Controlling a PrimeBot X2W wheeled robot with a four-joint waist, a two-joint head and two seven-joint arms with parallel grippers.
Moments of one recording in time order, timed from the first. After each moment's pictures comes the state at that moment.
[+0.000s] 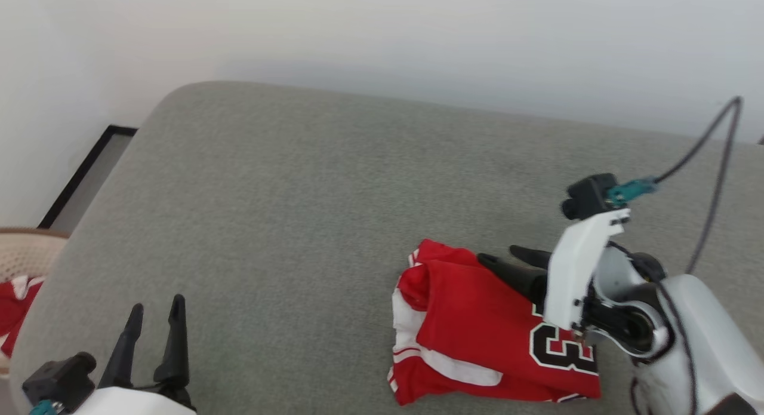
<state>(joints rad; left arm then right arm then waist) 0.04 0.25 -0.03 0.22 -0.59 -0.13 -0.26 -0.40 -0.22 0.29 0.23 0.81 0.13 0.74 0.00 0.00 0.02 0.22</state>
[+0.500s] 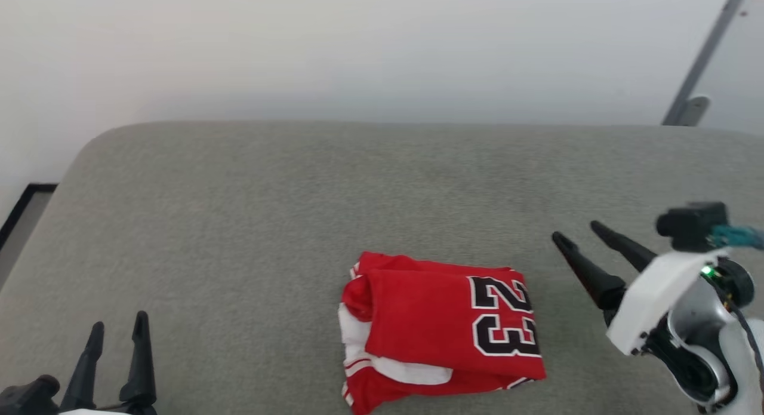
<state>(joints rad) 0.11 0.26 0.06 0.17 -0.54 -0.13 -0.26 -0.23 -0.40 0.25 0.06 0.70 0.13 0.37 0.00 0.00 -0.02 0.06</state>
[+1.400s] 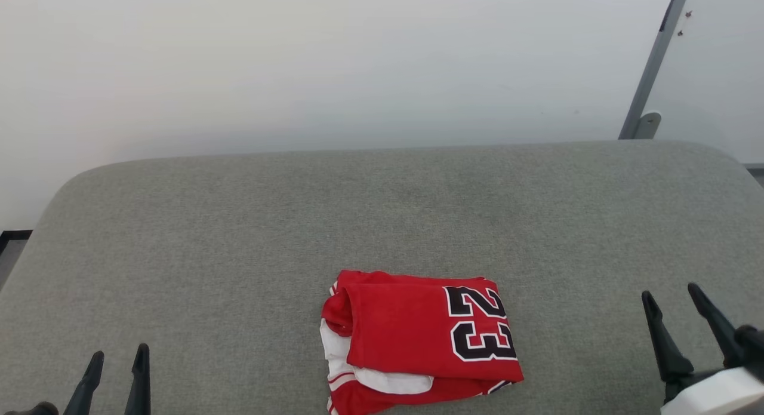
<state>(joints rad) 0.21 0.34 0.02 0.14 -0.55 -0.13 -0.26 0.03 -0.37 0.06 0.24 0.38 0.13 -0.26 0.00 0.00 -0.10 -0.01</state>
